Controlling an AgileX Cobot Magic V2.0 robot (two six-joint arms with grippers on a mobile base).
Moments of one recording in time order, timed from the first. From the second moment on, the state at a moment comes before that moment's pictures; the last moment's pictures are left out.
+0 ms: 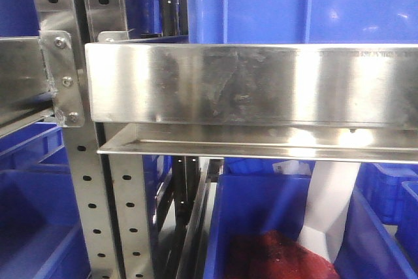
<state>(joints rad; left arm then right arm) -0.03 -0.02 0.03 -0.19 0.18 0.25 -0.10 -0.01 0.03 -0.01 0.07 0.09</state>
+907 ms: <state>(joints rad) -0.03 -0.02 0.03 -0.19 0.18 0.25 -0.09 -0.01 0.03 -0.01 0.07 0.09</state>
